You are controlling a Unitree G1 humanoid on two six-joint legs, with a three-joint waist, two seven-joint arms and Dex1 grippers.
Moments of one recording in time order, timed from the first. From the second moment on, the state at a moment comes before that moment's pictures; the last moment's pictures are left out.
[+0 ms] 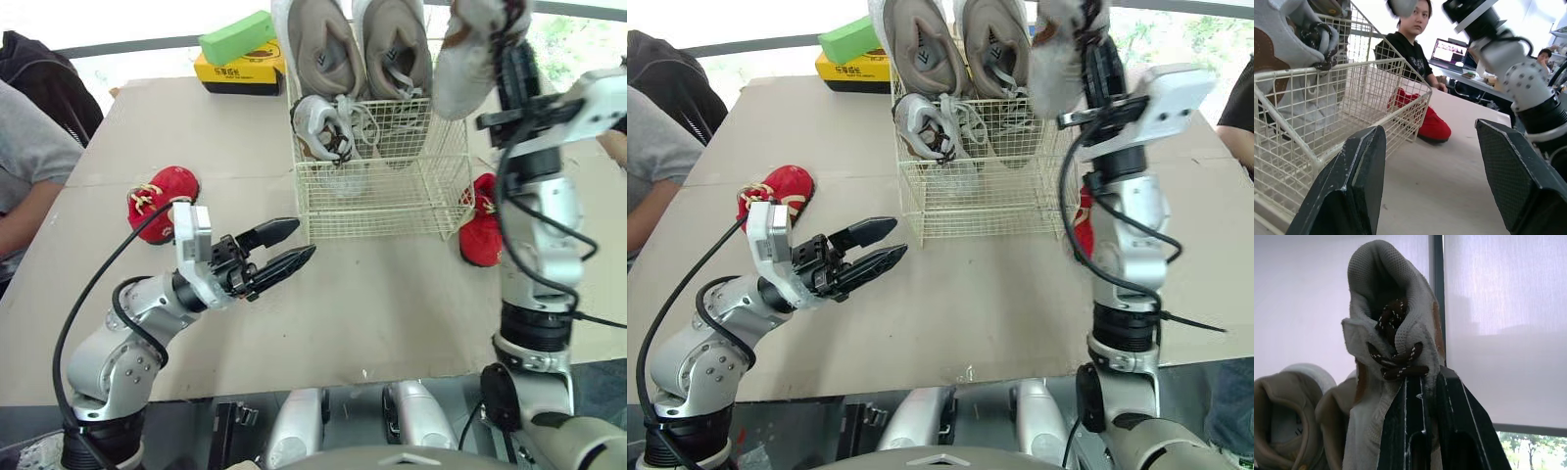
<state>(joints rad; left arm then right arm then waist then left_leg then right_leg) -0.03 0.58 0.24 -0.50 -0.87 0.47 -0.87 -0.62 -0.09 -0.15 -0.18 0.23 -0.01 0.21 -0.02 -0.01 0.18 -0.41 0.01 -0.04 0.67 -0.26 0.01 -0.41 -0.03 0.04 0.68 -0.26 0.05</state>
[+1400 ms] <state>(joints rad) -0.03 0.54 0.23 -0.52 -0.81 0.41 -0.74 -0.23 -0.31 -0.10 -0.29 0.43 0.19 0.42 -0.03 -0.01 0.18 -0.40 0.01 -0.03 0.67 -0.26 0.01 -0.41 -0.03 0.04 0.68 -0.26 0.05</state>
